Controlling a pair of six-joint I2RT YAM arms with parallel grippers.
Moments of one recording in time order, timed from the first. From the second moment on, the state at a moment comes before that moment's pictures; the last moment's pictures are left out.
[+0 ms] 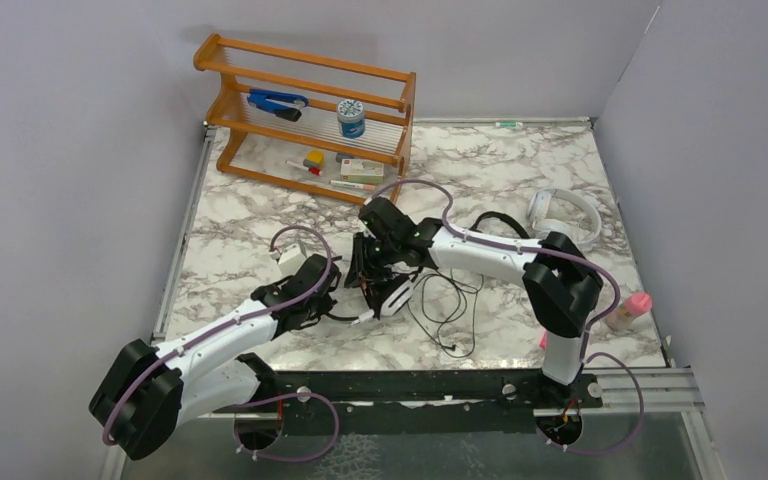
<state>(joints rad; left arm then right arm) -0.69 1.03 0.47 -0.44 -0.36 -1.05 0.93 1.87 1.34 -0.35 -0.23 0.86</state>
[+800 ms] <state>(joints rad) -0.55 1.04 0.43 -0.33 -0.25 -1.10 0.93 1.85 1.42 -0.45 -0.34 0.71</state>
